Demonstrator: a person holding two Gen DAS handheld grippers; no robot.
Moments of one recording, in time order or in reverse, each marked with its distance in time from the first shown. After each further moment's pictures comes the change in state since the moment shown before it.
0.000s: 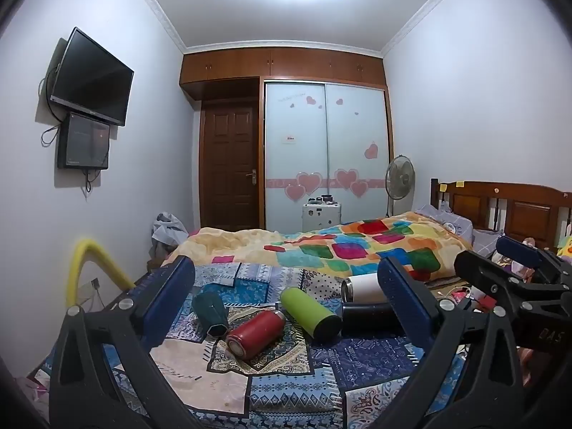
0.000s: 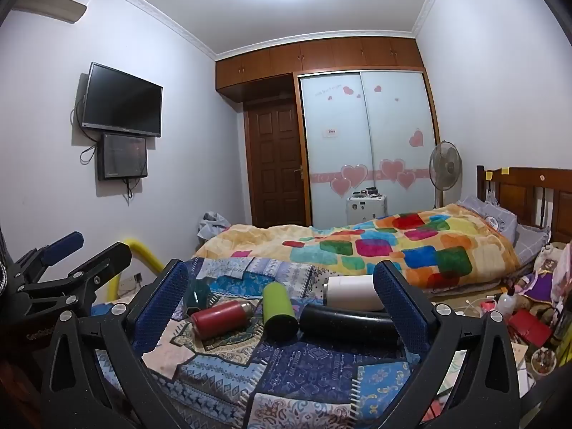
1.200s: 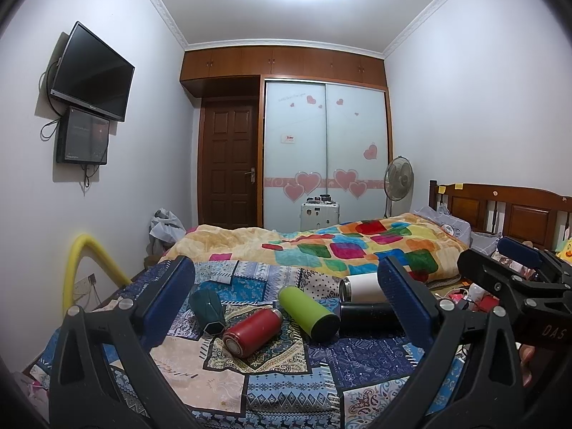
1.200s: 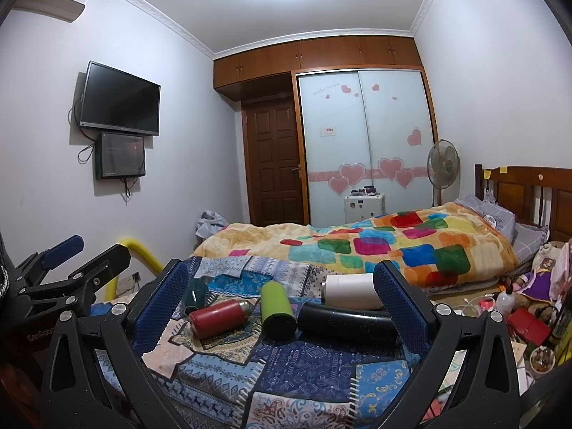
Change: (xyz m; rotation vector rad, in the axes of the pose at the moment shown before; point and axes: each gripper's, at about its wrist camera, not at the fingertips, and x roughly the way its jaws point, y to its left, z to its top) left arm 0.002 0.000 -0.002 -0.020 -0.003 -0.005; right arm 0.001 -0.001 -0.001 0.000 0.007 -0.006
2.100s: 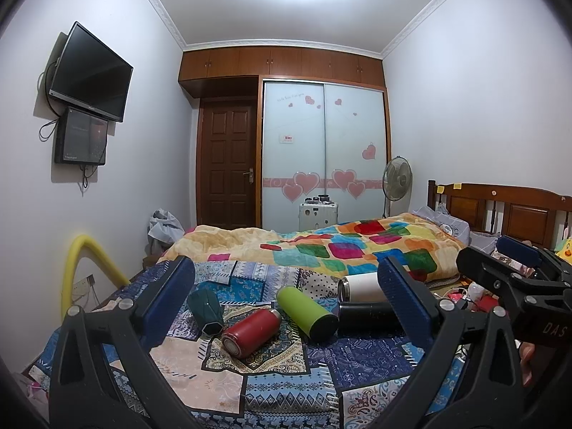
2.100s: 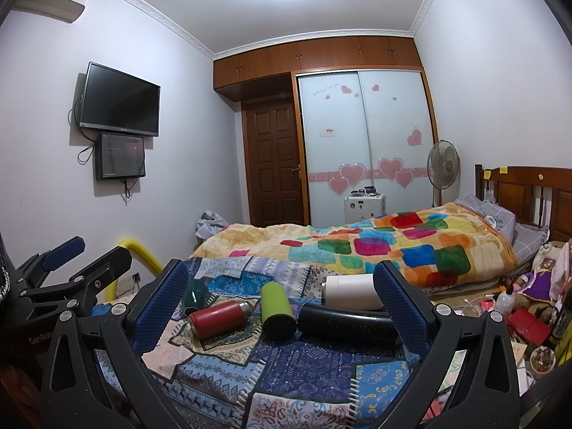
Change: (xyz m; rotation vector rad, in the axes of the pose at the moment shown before) left arm -0.001 0.002 0.001 -0.006 0.002 -0.005; right arm -0.001 0.000 0.001 0.001 0.000 0.000
